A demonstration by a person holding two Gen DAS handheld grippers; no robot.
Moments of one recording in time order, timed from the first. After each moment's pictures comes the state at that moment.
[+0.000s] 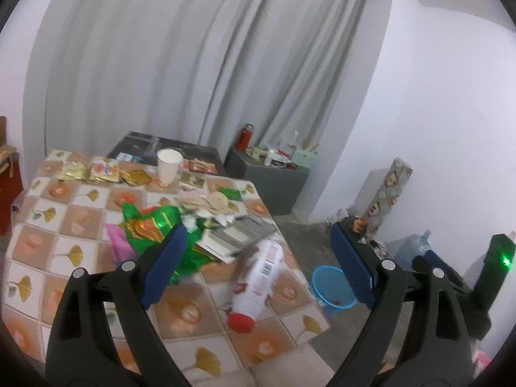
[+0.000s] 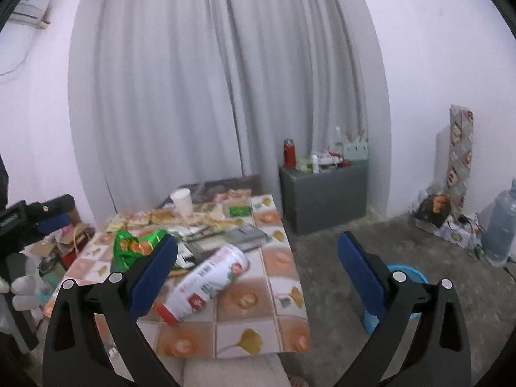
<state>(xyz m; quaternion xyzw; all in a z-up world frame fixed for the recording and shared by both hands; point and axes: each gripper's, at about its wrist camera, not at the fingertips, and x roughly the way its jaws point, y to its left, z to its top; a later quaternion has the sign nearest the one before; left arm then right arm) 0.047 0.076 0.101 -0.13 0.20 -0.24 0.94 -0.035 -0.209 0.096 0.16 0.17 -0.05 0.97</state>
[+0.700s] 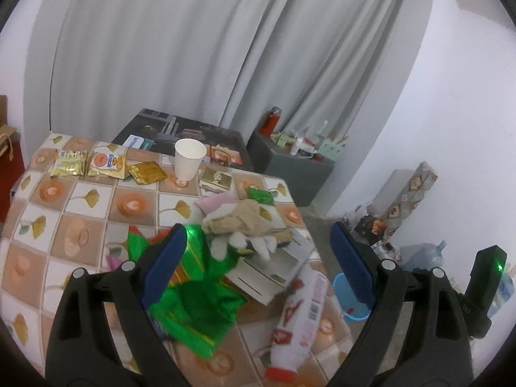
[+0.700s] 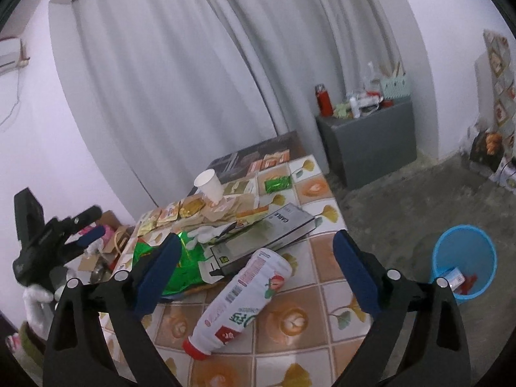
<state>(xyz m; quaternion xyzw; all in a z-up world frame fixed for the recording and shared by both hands) 0.189 0.082 0.088 -0.14 0.28 -0.21 0.93 0.107 -0.235 0.052 0.28 0.27 0.06 0.92</state>
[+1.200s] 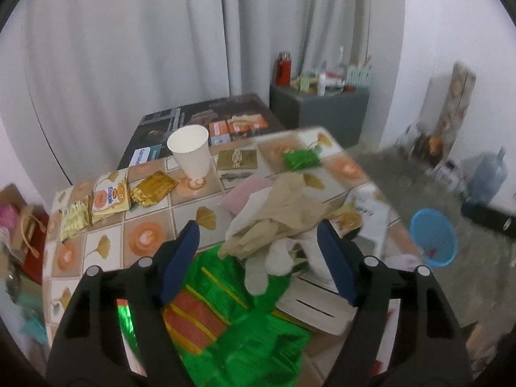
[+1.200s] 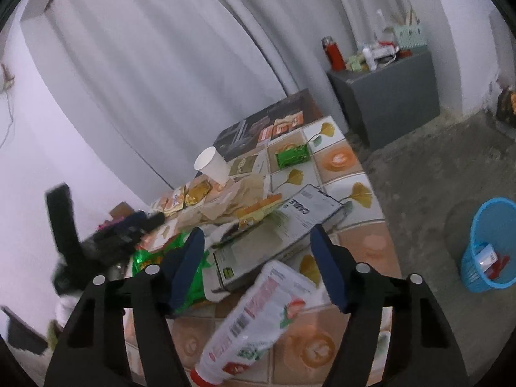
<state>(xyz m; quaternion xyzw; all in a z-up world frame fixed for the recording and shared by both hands) 0.284 -0.003 0.036 0.09 0.35 -0.16 0.92 0.202 -0.237 0.019 0.34 0.34 0.12 0.87</state>
